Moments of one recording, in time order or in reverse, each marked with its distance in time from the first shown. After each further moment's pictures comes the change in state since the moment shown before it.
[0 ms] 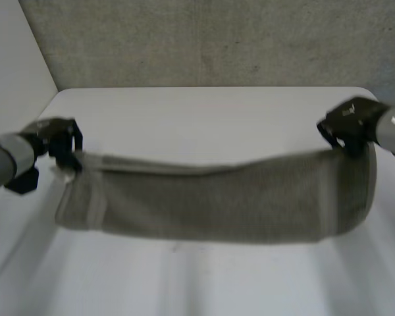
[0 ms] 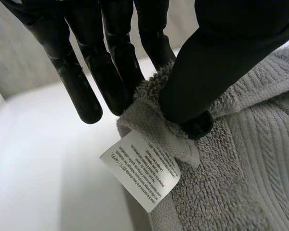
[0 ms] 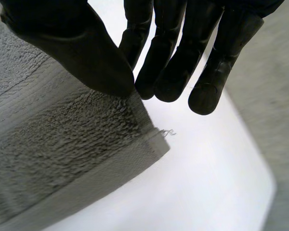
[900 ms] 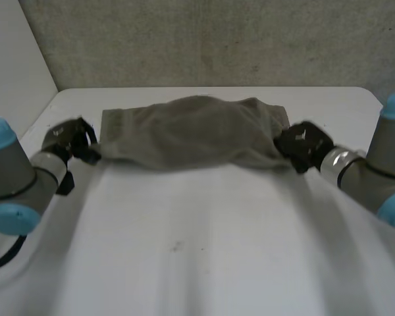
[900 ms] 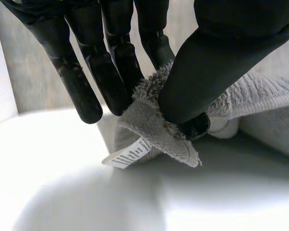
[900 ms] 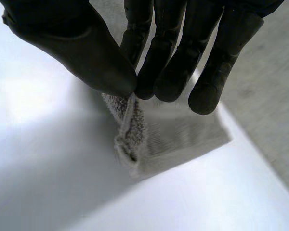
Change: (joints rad) left arm -0.076 -0.183 -0.155 0.573 -0.131 -0.301; right arm 0.077 0.163 0.290 -0.620 -0.130 0.176; left_hand 0.000 0.001 0.001 0.002 0.000; right_hand 0.003 0.008 0.000 0.000 0.006
